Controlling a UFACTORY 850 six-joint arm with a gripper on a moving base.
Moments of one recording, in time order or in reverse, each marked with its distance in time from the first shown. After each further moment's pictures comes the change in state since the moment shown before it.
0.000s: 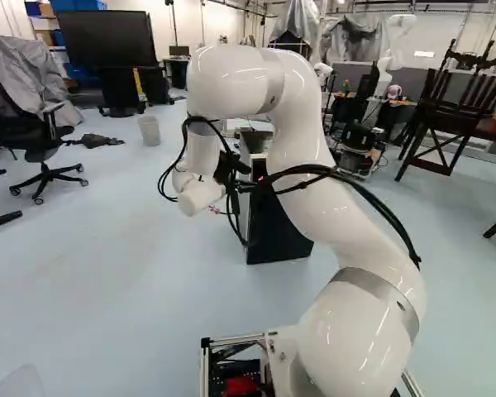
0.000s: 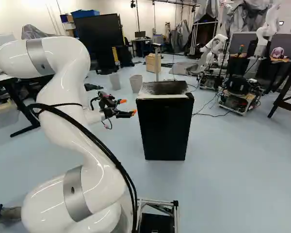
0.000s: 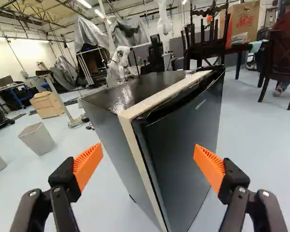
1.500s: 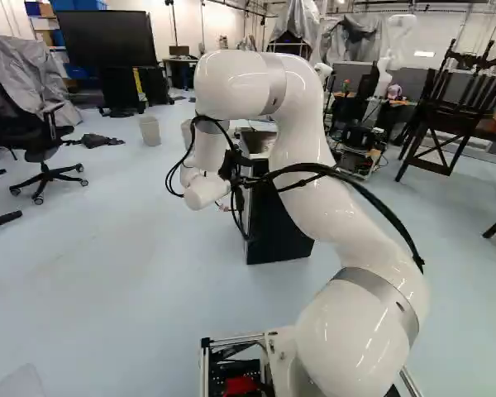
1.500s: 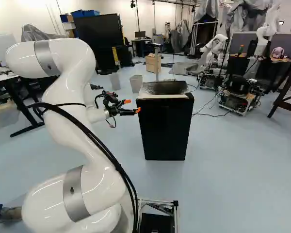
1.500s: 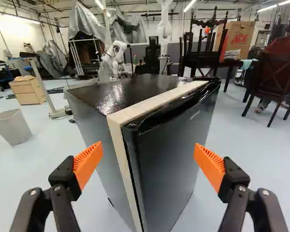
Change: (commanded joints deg) arm -2.8 -0.8 -1.4 0.0 0.0 -10.2
